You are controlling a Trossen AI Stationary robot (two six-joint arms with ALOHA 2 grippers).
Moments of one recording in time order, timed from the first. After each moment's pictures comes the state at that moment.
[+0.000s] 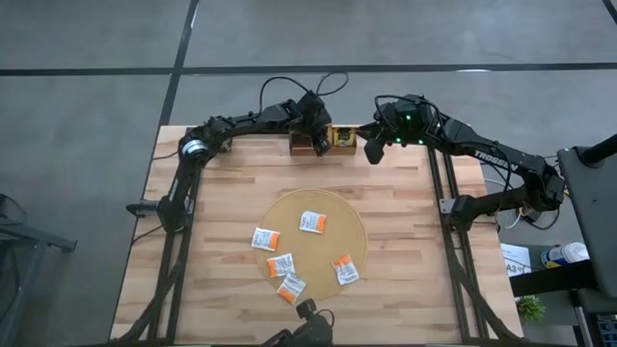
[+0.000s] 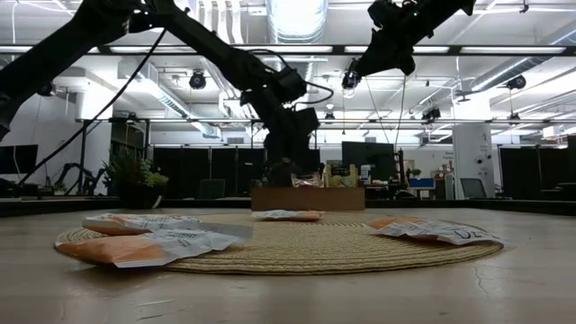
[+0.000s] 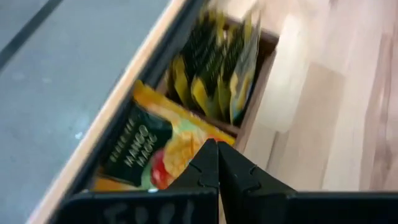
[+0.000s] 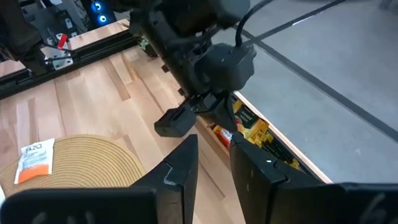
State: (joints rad) left arm 0.57 2.13 1.76 -0.45 0.14 0.09; right arm -0.53 1.21 1.12 -0.44 -0.05 0.10
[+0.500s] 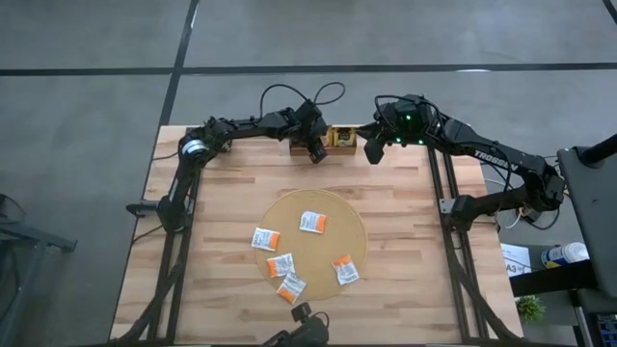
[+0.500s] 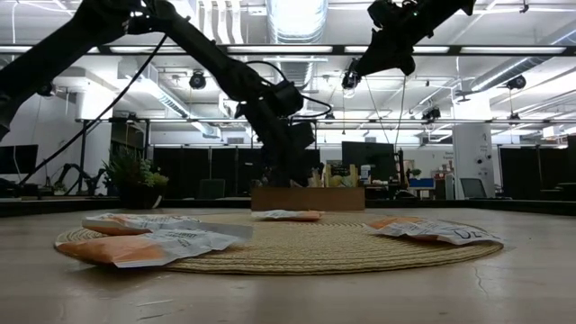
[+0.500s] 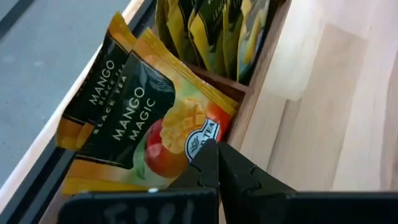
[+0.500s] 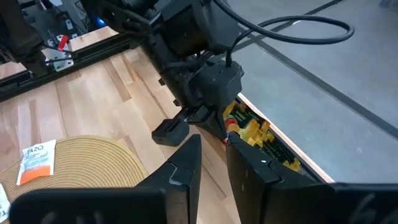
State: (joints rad) left arm 0.58 2.13 1.65 -0.39 0.14 0.09; right arm -0.53 1.21 1.12 -0.44 -0.05 0.11
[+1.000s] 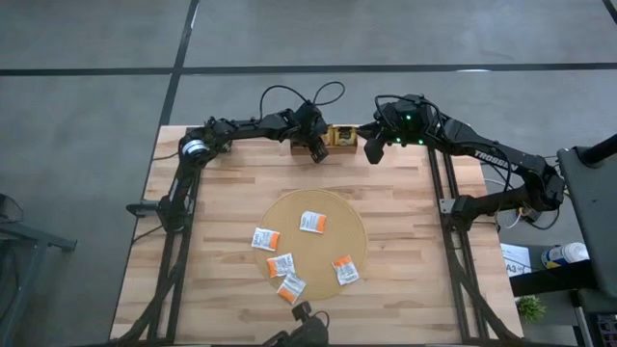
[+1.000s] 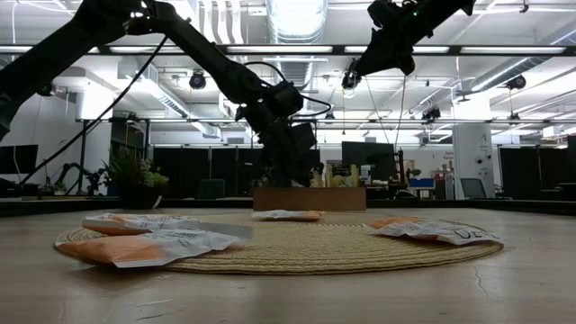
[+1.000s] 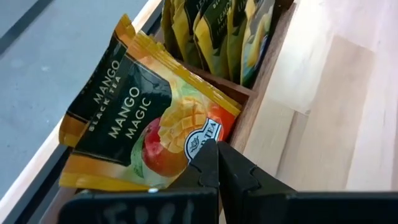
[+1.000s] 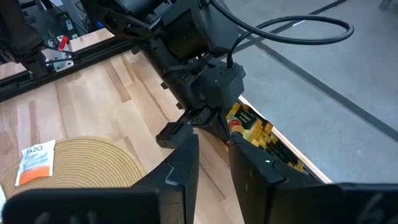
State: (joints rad) left arm 0.58 2.13 1.63 -0.33 0.12 0.07; right arm -0.53 1.21 1.12 -0.44 -0.05 0.11
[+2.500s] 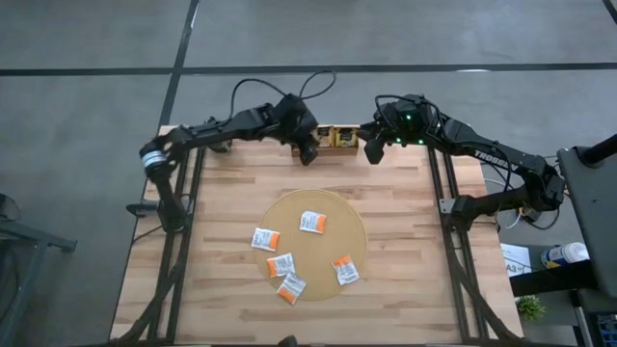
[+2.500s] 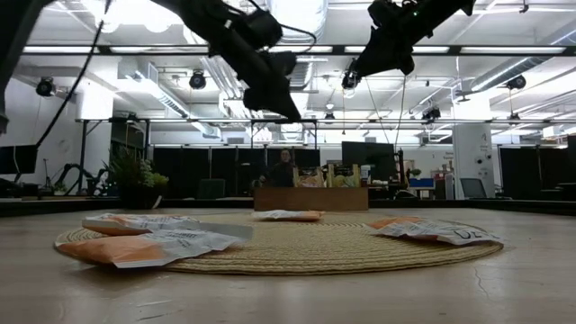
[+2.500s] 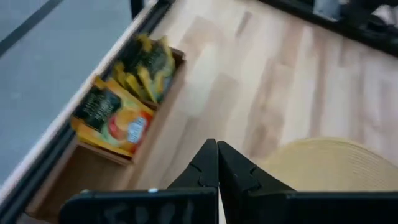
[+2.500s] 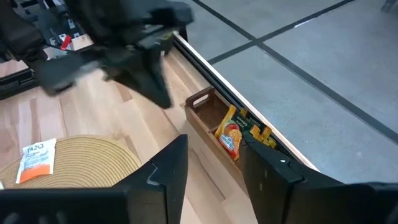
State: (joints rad) left arm 0.48 1.74 1.50 -0.47 0.18 -0.02; right arm -0.53 1.21 1.12 -0.44 -0.06 0.09
